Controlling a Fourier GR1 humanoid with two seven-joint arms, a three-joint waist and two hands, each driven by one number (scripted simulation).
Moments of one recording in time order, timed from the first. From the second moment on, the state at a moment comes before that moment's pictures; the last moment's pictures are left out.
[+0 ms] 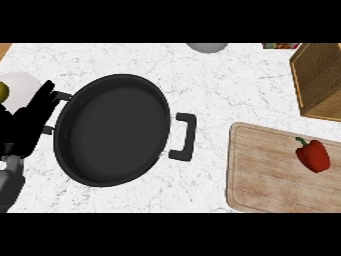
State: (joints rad) left arm -0.23 0.51 -0.13 -1.36 0.36 0.15 0.16; right arm -0.62 -1.23 0.03 -1.52 -0.02 0.92 -0.21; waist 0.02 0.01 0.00
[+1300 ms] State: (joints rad) left arm -0.21 0.46 -0.08 -1.34 0.31 0.12 0.14; right arm -0.34 -0.97 0.18 -1.27 0.17 0.50 -0.66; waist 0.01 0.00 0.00
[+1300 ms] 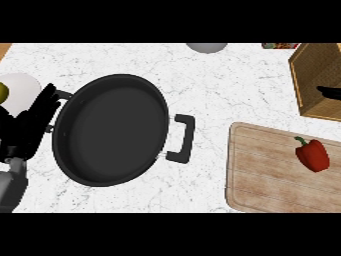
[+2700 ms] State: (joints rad) left arm -0.23 0.40 0.00 -1.33 0.23 0.06 0.18; right arm -0.43 -0.84 0.31 -1.00 0.48 0.39 -0.84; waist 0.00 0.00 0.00
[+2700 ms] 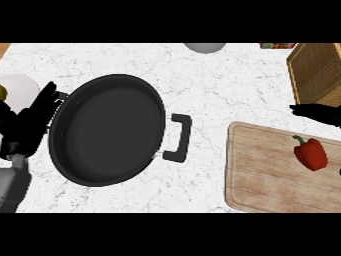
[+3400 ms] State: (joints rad) left arm -0.20 0.37 0.04 -1.37 0.18 0.03 0.20; right arm -0.38 -0.78 0.31 -0.96 0.61 0.29 -0.88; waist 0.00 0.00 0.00
